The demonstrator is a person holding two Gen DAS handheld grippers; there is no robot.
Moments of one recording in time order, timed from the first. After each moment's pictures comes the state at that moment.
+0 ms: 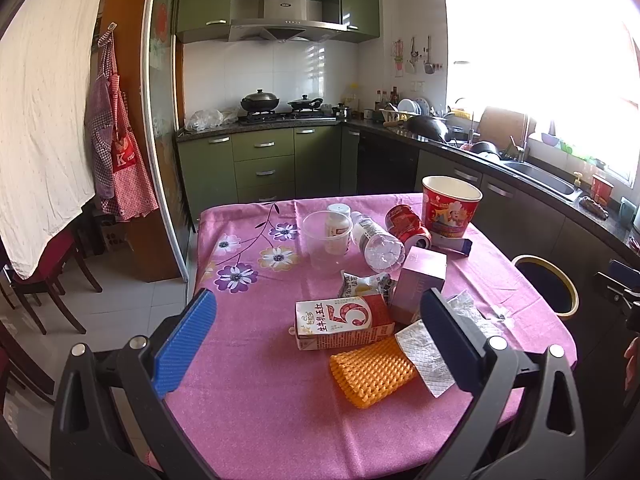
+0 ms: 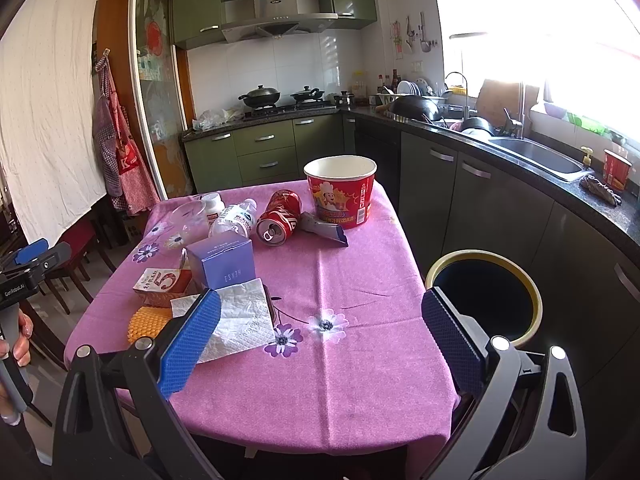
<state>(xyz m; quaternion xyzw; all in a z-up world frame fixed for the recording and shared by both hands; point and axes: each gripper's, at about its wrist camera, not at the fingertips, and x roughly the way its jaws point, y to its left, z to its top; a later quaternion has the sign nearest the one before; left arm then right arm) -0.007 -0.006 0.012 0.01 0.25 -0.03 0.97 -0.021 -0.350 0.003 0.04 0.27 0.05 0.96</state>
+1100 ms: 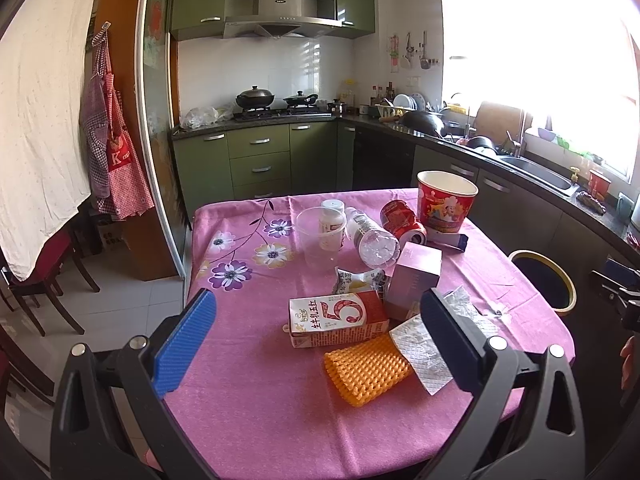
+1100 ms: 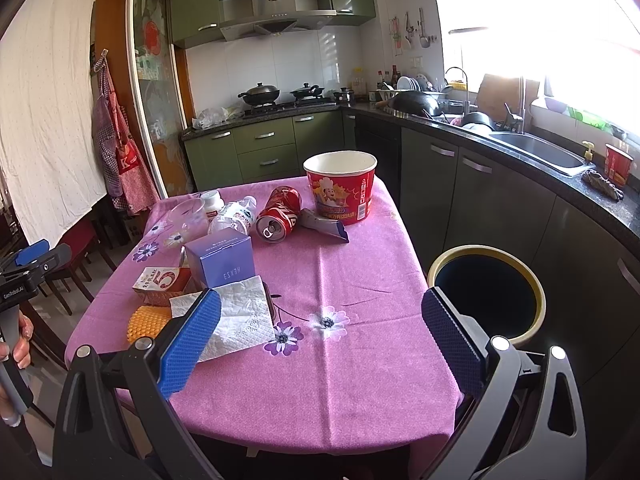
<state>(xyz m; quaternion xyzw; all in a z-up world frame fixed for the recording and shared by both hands) -0.005 -0.013 0.008 0.02 0.26 -0.04 0.96 -0.020 -0.348 0.000 0.04 0.27 0.05 0.96</state>
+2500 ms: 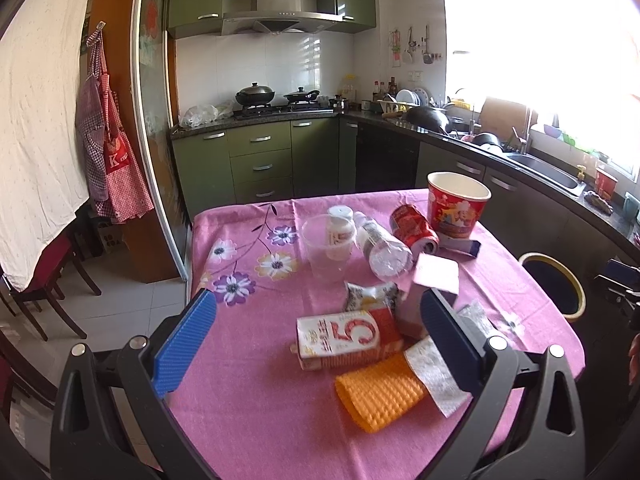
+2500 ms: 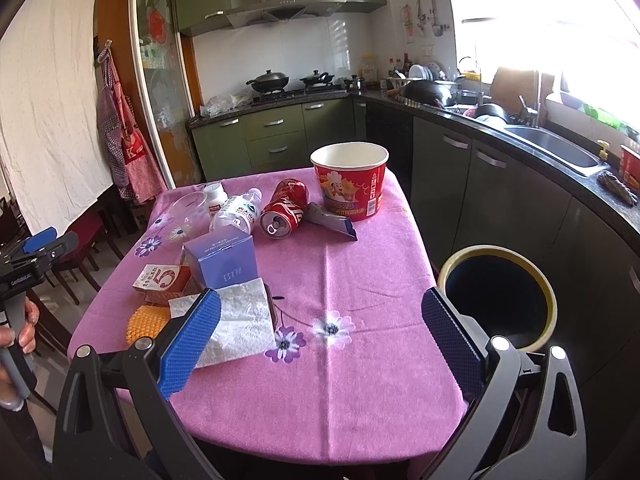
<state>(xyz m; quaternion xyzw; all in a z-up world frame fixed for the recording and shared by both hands) 0.037 -0.007 0.015 0.02 0.27 -0.04 0.96 0.031 -0.356 0.005 0.05 0.31 0.08 0.94</state>
